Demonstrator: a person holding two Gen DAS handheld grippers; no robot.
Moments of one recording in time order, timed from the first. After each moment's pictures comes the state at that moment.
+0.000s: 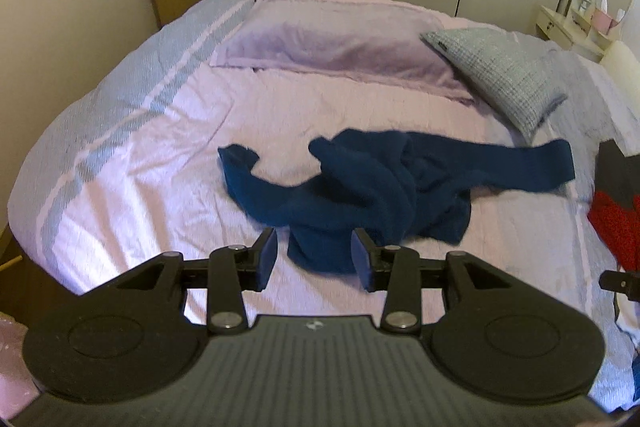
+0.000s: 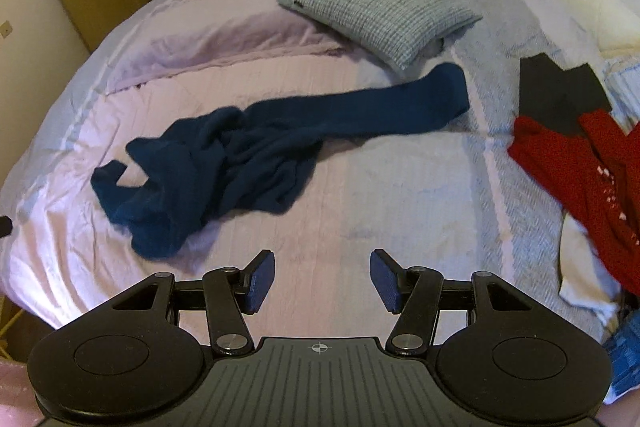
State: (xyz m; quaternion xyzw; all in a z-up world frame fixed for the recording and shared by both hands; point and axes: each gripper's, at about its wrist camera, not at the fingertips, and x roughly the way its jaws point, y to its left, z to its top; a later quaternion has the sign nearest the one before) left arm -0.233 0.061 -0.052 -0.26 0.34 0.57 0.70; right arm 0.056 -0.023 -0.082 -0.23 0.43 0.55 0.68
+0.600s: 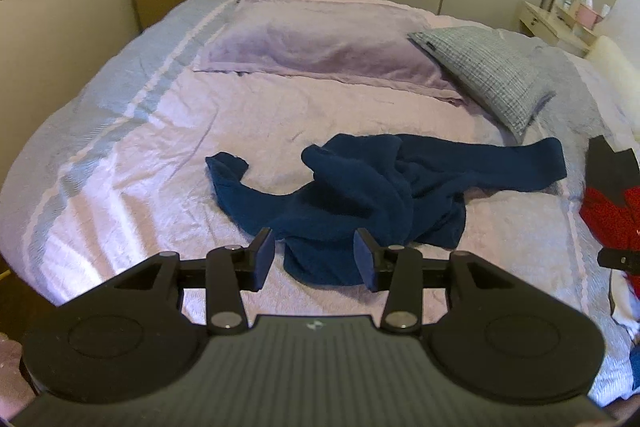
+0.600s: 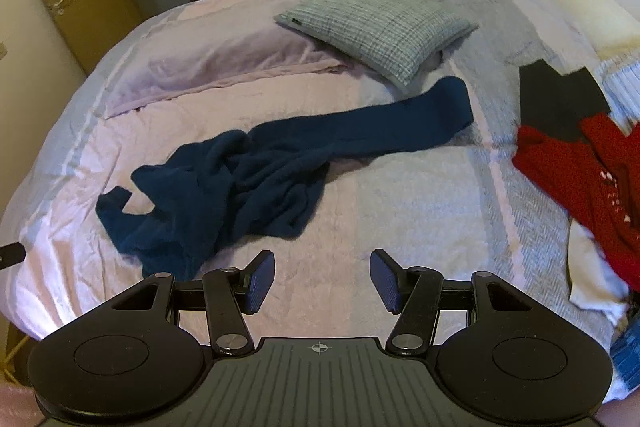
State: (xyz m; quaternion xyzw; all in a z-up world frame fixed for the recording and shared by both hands) left arm -0.252 0.104 -0.056 -0.26 0.34 0.53 0.73; right arm 0.044 0.001 -0.073 -0.21 0.43 0.54 0.70
